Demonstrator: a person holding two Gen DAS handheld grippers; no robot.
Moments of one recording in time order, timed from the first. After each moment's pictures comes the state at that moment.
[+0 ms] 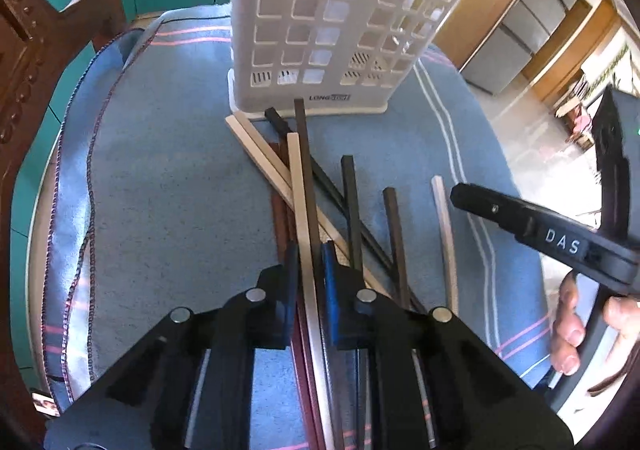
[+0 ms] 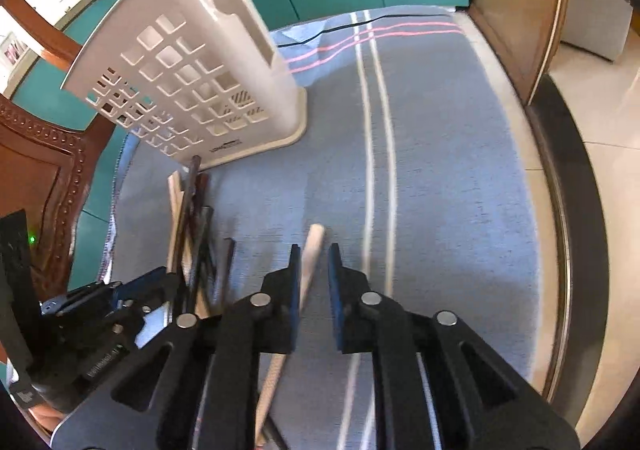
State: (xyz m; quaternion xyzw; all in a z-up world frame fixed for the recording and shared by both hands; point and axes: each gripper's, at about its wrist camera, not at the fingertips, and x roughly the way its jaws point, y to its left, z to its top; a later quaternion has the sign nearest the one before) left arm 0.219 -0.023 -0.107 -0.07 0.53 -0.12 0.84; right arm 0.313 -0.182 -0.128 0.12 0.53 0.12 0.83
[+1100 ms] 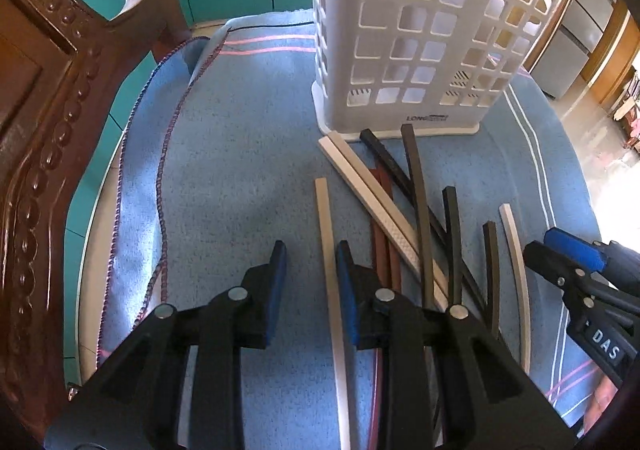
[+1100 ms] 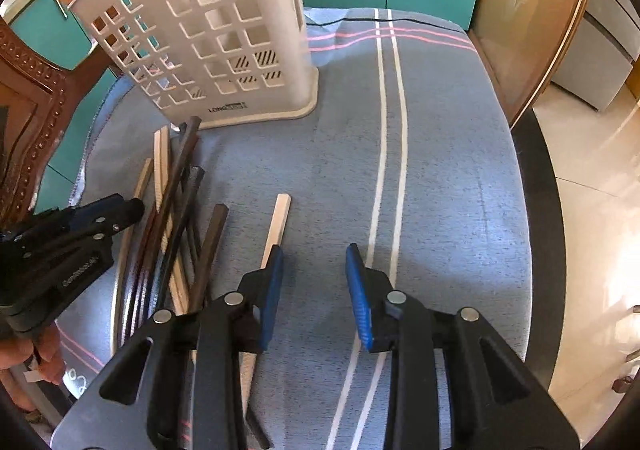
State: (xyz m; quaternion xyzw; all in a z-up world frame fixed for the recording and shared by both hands) left arm 0.240 0.007 -0.115 0.00 0.53 0.00 0.85; right arm 0.290 -0.142 -0.133 0.01 0.53 0.10 0.84
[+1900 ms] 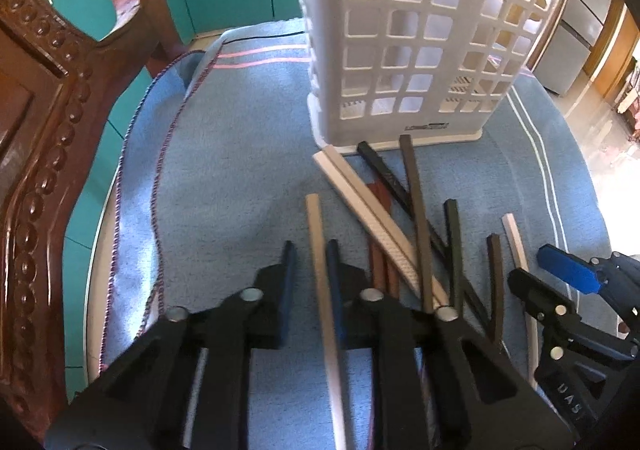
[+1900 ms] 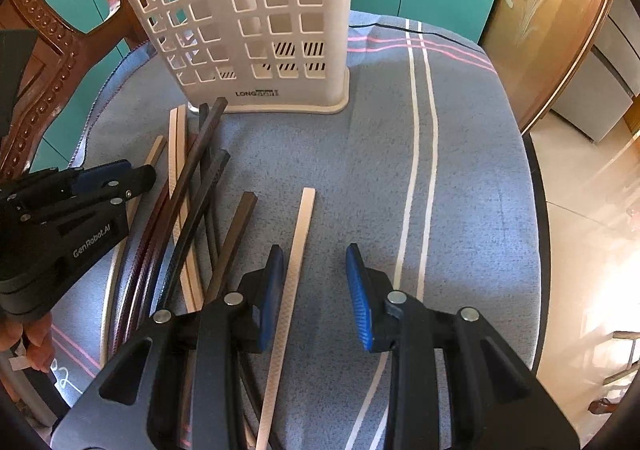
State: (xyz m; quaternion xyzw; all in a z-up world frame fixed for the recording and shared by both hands) left arm 0.251 -0.011 -0.117 0.02 0.51 0.00 0.86; right arm 0.274 -0.104 -0.138 -0.05 0.52 0.10 0.85
